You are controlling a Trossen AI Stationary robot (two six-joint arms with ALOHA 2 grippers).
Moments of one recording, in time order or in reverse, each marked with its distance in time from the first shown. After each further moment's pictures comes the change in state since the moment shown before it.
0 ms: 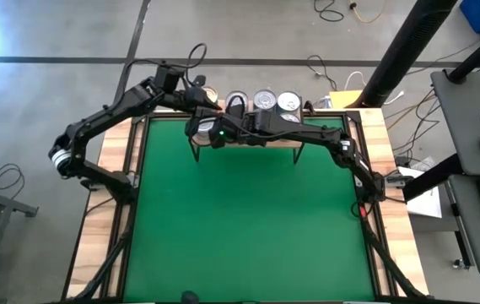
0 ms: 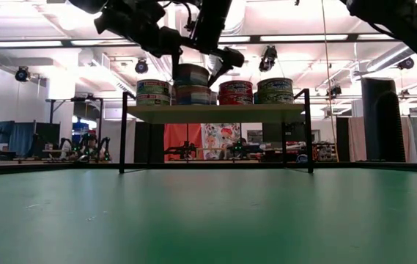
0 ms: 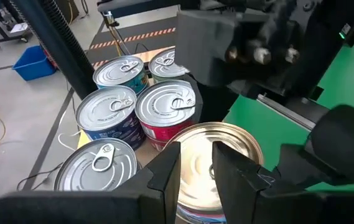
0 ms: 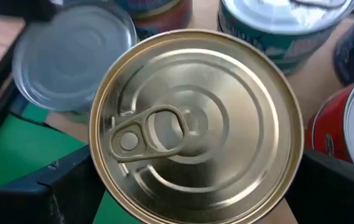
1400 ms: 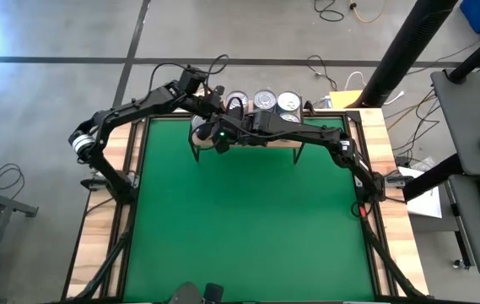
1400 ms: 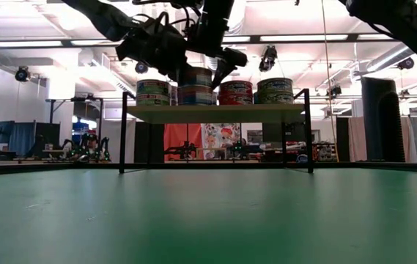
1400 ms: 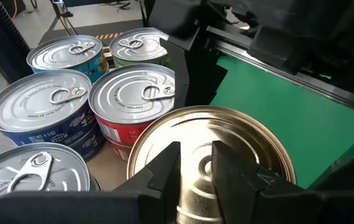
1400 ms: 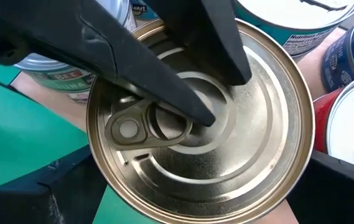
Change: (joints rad) left arm -0.015 0.237 0.004 0.095 0.145 0.021; right arm 0.000 0.003 -0.002 -0.058 -0.013 -0.140
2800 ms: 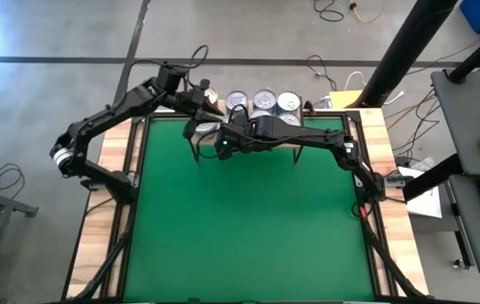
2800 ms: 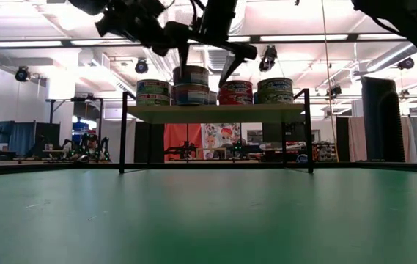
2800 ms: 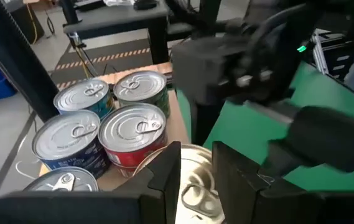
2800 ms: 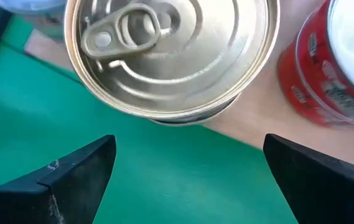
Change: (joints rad) left arm 0.016 -0.220 -0.010 -0.077 0.022 -0.036; right arm 0.041 -0.038 -0.013 -0.108 -0.083 0.228
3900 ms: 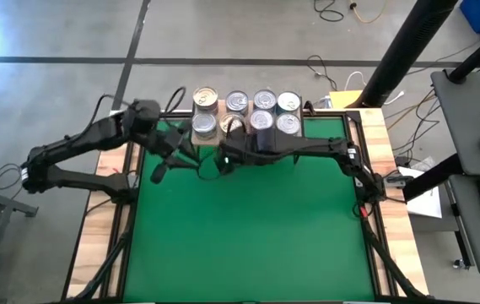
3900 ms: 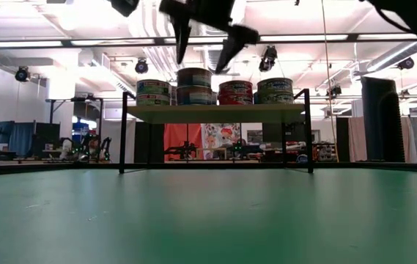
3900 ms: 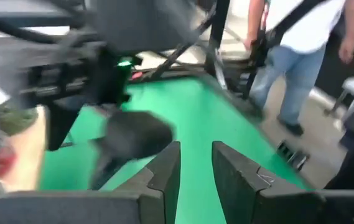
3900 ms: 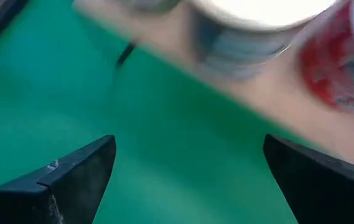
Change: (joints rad) left arm -0.398 -0.411 -0.165 -0.154 -0.161 -0.332; right arm 0.114 -0.019 0.001 -0.021 0.064 -0.074
